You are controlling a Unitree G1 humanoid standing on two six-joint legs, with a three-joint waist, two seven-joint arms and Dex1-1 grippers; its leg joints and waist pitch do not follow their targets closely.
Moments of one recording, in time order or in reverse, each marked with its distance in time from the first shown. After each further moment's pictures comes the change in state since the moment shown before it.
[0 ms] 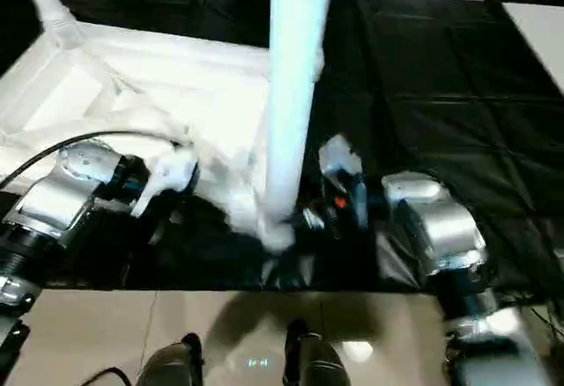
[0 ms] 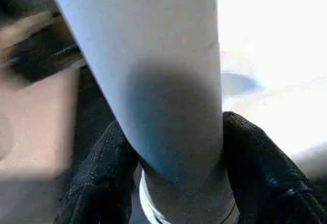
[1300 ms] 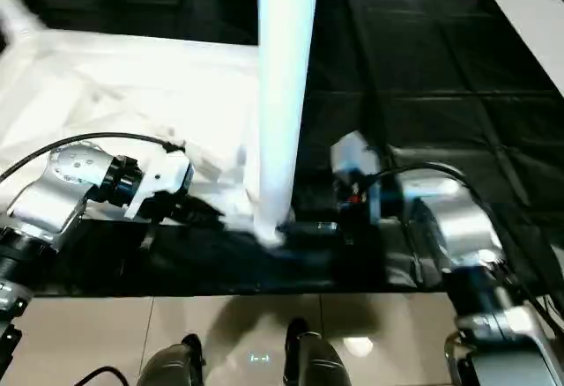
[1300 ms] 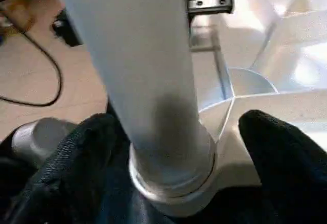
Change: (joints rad) left arm 0.032 0.077 -0.053 -0.015 -0.043 -0.181 -0.244; right arm -0.055 -0.164 0.091 0.085 0.022 -0.178 0.384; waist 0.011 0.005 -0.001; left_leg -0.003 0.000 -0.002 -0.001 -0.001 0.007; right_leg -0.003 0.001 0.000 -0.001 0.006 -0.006
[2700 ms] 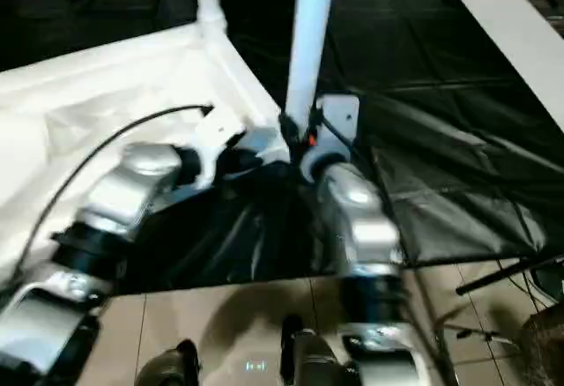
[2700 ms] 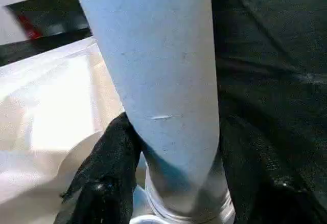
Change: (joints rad) left arm -0.071 -0.373 0.125 -0.035 0.153 0.487 0.820; right arm 0.018 0.658 -0.279 -0.113 -0.221 0.127 -1.397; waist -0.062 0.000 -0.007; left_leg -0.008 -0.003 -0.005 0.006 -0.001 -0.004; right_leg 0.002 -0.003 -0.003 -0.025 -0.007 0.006
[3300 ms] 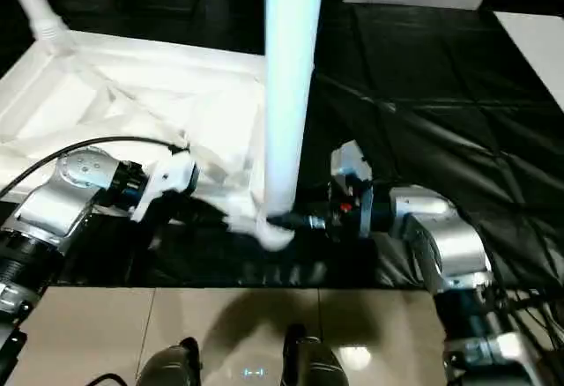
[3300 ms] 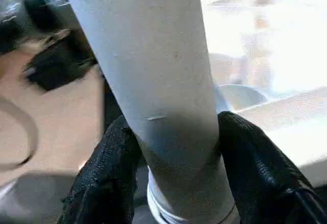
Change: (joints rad) left arm 0.088 0.325 -0.093 0.019 -0.149 -0.356 -0.653; right arm 0.137 -0.546 0.177 -0.041 0.284 0.019 1.138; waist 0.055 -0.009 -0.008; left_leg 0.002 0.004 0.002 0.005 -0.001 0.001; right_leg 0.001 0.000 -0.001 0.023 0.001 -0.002
